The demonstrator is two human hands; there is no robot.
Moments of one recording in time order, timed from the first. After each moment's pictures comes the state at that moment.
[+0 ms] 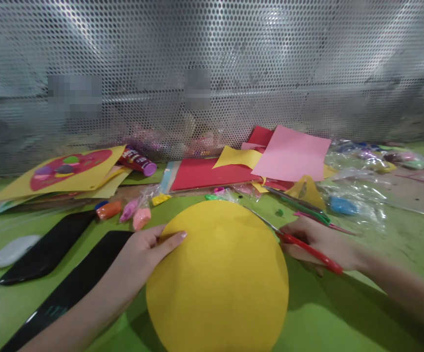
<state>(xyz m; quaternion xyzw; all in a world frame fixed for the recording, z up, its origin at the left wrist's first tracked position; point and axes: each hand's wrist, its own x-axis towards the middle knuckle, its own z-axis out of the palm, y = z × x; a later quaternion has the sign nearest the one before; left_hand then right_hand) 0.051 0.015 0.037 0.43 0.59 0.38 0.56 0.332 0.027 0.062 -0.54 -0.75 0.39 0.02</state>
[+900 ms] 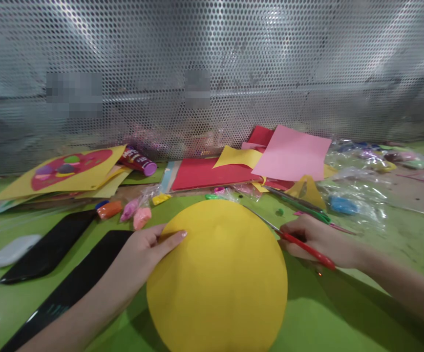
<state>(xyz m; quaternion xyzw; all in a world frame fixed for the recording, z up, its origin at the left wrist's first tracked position) 0.047 0.015 0.033 0.45 0.59 0.37 0.55 0.334 0.029 0.055 -0.53 -0.78 0.32 0.08</state>
